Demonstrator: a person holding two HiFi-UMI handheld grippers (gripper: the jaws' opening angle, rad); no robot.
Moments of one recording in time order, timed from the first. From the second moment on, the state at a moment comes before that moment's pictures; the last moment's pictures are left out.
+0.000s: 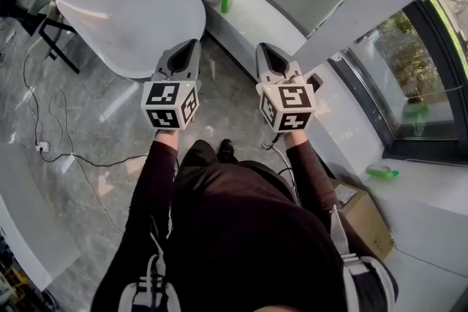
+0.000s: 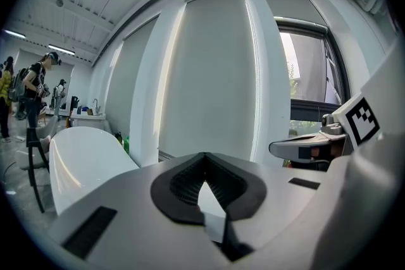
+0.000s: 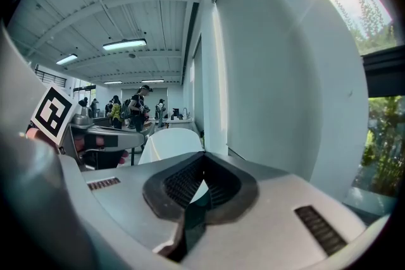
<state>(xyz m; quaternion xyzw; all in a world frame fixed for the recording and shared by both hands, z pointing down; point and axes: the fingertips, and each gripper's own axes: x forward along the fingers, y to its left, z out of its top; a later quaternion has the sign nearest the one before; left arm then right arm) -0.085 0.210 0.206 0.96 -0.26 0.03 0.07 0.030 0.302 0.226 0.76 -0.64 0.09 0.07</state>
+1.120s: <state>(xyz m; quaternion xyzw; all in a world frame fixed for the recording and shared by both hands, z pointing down) -0.026 0.147 0.223 0.96 -0.26 0.06 0.08 0.084 0.247 0.237 0.77 -0.63 0.10 0.08</state>
